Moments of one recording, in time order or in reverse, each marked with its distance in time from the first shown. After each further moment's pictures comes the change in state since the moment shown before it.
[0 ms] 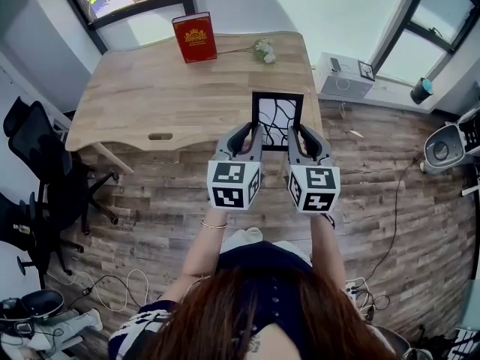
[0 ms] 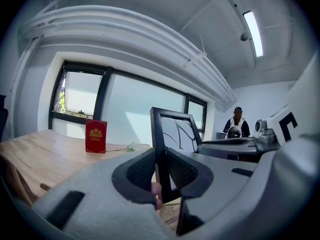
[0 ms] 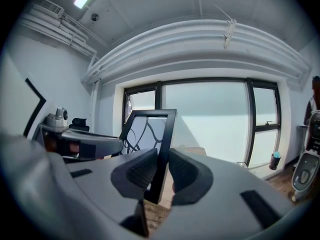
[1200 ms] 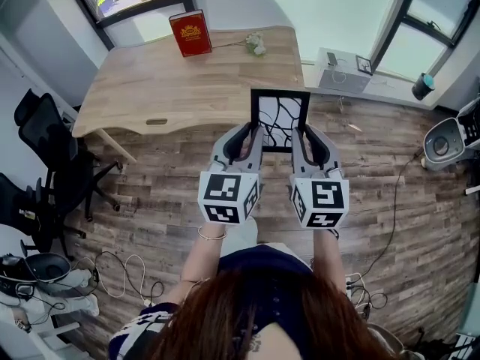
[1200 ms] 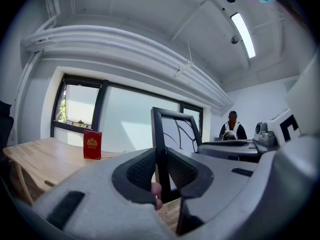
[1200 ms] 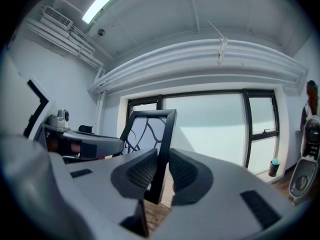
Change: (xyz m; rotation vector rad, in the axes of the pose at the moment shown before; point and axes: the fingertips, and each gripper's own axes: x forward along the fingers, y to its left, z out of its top) left arm -0.067 -0.119 0.037 0.034 -0.085 0.019; right arm -0.131 -0.037 0.037 -0.018 -0.114 0.028
